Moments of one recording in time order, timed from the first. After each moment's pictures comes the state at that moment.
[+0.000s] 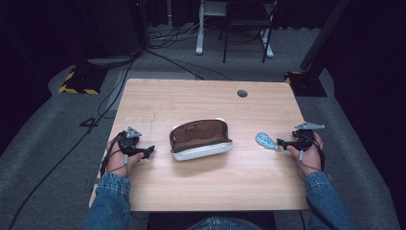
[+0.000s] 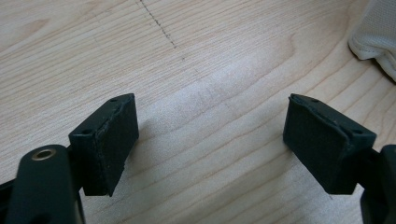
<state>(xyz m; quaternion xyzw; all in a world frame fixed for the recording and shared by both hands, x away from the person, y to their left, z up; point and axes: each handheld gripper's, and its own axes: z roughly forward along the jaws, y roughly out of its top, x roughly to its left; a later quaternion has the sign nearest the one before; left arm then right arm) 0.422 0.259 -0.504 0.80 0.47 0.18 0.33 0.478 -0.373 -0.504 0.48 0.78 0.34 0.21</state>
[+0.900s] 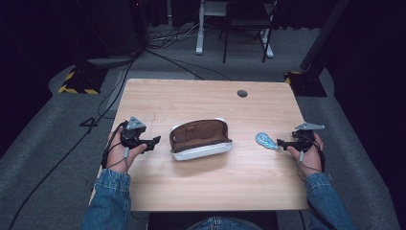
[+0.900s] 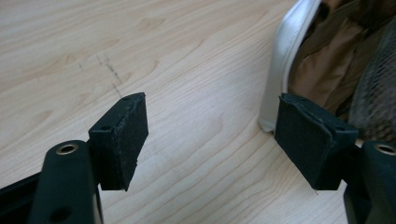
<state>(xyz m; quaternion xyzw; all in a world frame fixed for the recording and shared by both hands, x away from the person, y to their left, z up) 0.412 0.233 -0.436 0.80 0.43 0.18 0.39 0.477 -0.374 -0.504 0.48 0.78 0.34 0.21</state>
